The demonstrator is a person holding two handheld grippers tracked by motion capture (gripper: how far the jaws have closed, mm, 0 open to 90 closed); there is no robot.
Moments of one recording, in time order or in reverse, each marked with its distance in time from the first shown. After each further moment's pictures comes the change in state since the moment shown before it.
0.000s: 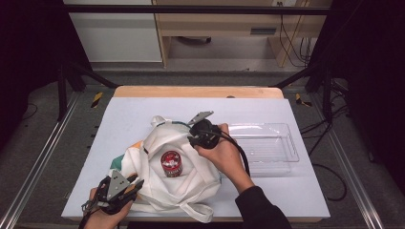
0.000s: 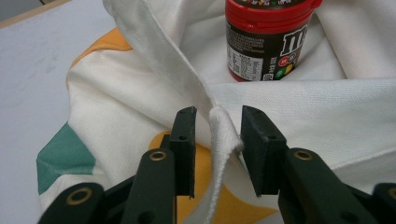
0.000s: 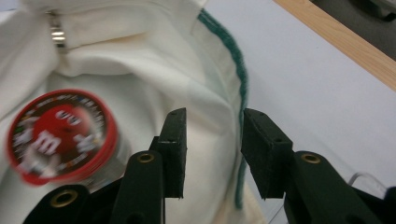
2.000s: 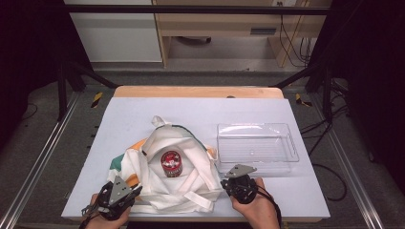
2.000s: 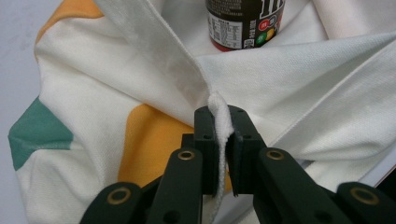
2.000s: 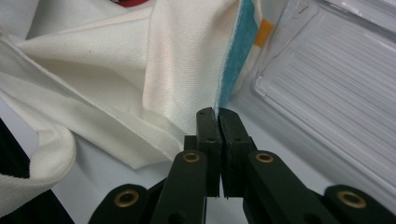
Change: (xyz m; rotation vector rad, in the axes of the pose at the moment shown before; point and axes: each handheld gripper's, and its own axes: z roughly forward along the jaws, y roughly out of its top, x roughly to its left) left arm -0.010 -0.009 -0.003 0.091 -0.035 0.042; right arm 0.029 -0.158 -0.051 0.044 0.050 0.151
